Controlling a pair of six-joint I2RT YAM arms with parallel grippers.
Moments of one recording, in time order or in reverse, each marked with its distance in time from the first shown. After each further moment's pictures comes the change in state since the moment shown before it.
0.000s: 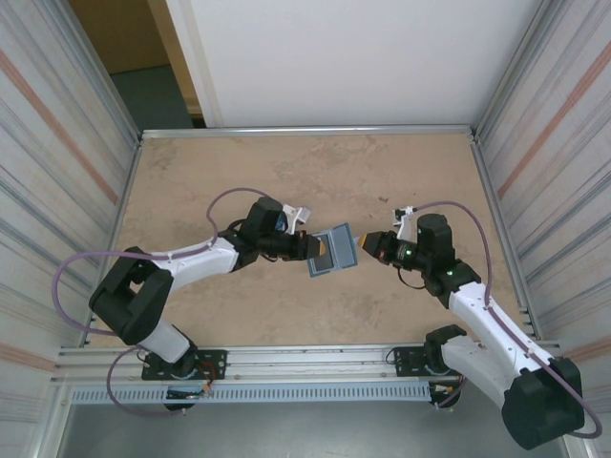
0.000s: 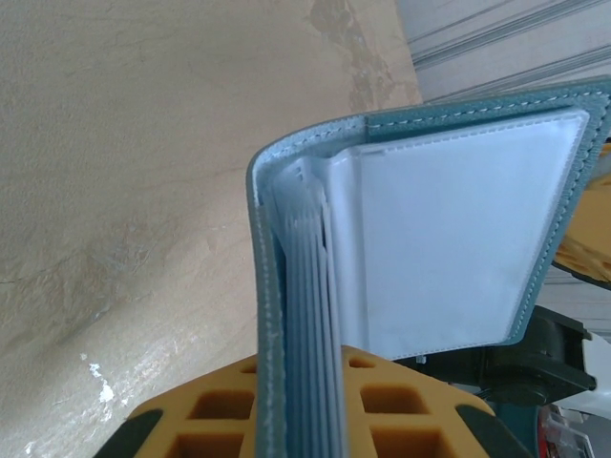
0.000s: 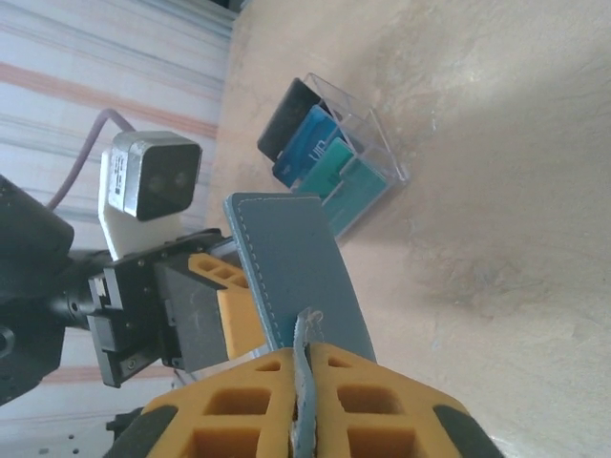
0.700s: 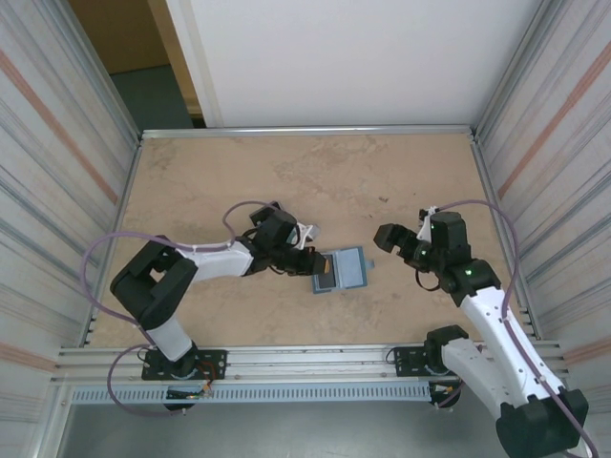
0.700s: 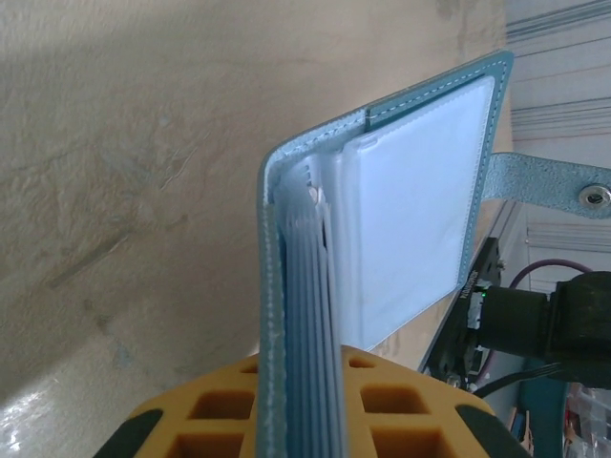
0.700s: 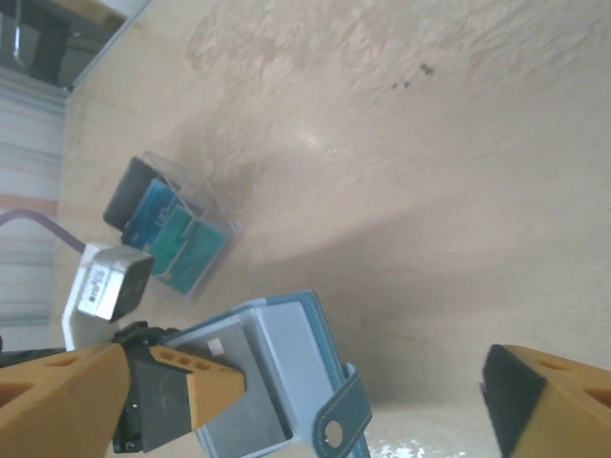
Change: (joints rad) left arm -0.071 0.151 -0.006 -0.013 -0.008 -0.005; right arm -0.074 -0.109 0.174 -0.473 0.333 -0.151
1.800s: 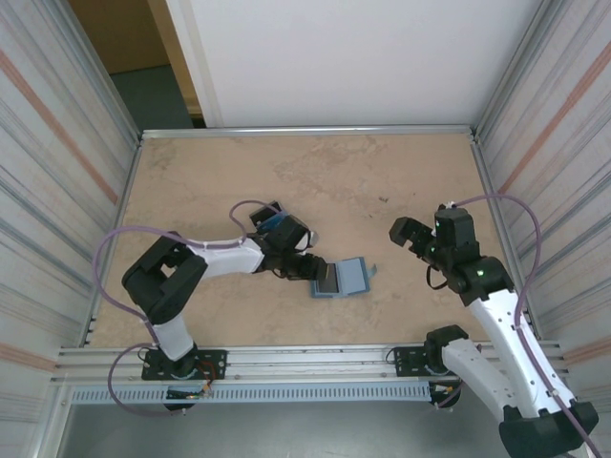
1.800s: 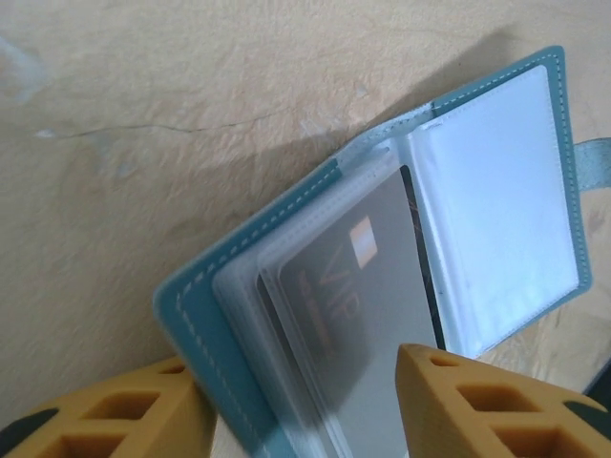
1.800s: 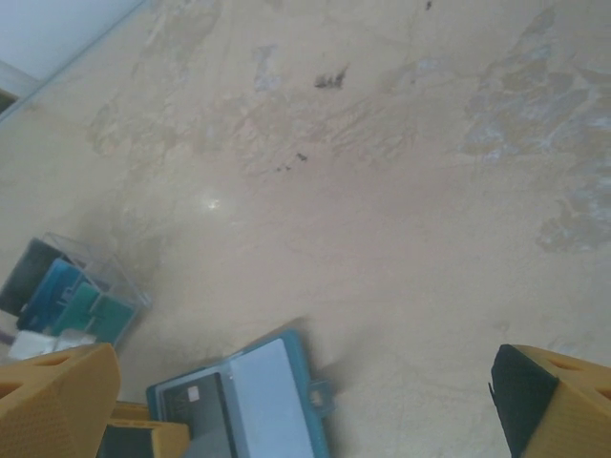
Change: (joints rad) left arm -0.058 0.013 0.096 -0.296 -0.301 0.053; right arm 0.034 0.021 0.146 -0.194 0.311 -0.008
